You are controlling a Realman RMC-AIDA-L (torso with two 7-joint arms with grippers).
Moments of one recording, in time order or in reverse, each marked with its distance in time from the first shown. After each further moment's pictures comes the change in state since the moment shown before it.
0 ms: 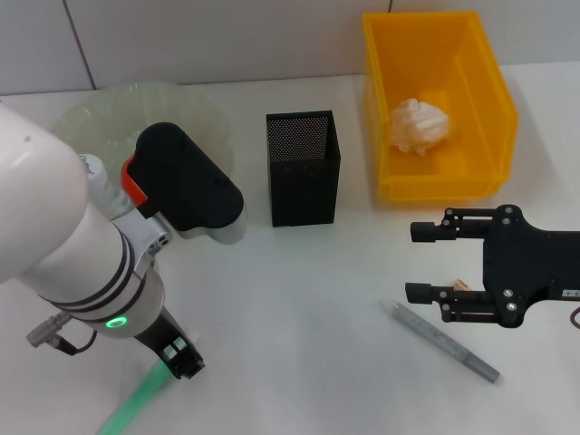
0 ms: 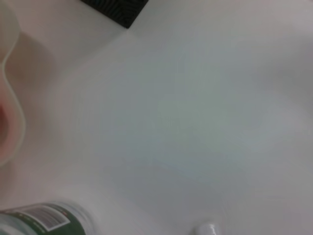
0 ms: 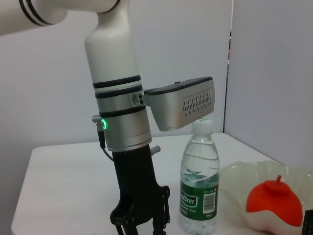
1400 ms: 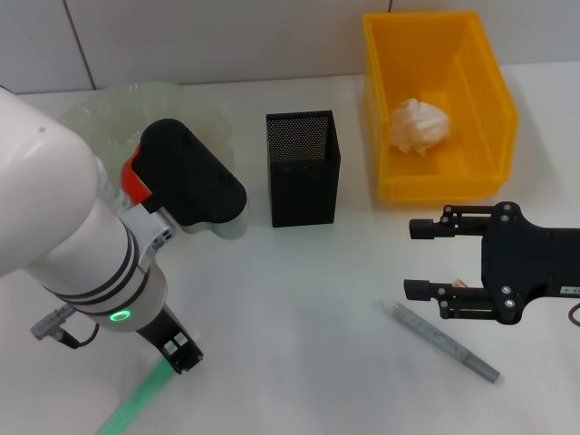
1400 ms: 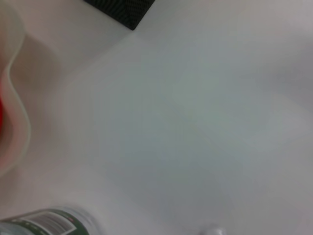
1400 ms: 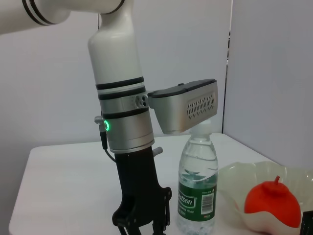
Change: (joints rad) left arm -0.032 0.000 -0.005 -0.041 -0.004 -0.009 0.000; right arm 0.005 0.000 0.000 0.001 0.000 0.005 0.000
